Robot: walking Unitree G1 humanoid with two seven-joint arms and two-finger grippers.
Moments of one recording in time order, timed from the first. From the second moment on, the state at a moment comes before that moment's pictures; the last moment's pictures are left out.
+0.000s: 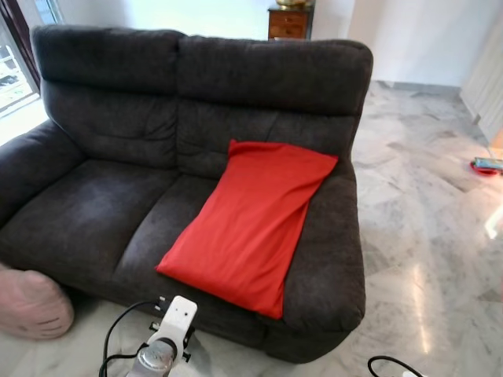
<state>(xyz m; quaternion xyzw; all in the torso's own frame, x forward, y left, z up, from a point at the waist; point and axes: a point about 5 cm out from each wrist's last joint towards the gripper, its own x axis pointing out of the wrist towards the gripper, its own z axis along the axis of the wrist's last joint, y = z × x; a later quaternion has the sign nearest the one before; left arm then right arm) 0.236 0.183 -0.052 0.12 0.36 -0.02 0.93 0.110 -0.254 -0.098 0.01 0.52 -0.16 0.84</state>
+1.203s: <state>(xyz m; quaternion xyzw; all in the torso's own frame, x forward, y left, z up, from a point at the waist) 0.197 0.203 -0.074 0.11 0.43 0.01 0.90 0.100 -0.257 -0.099 0.03 0.52 -0.18 0.84</state>
